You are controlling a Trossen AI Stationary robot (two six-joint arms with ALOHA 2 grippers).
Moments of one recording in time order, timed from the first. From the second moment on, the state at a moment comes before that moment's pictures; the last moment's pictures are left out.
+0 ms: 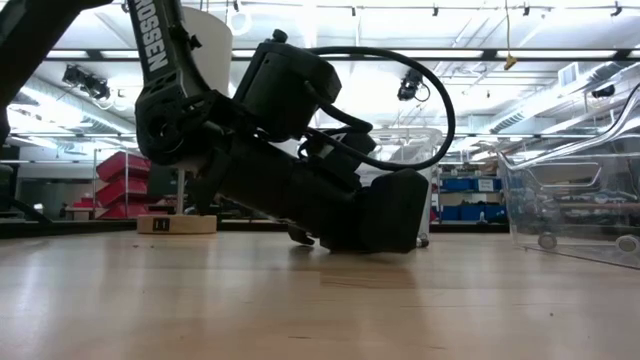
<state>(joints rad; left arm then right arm) -0.24 2.30 1.08 0.80 -0.66 -0.35 0.79 1.32 1.25 -1.07 0.77 0.97</state>
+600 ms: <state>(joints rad) -0.31 2.30 1.08 1.03 -0.64 -0.16 0.79 1.32 1.25 -0.93 0.78 0.75</state>
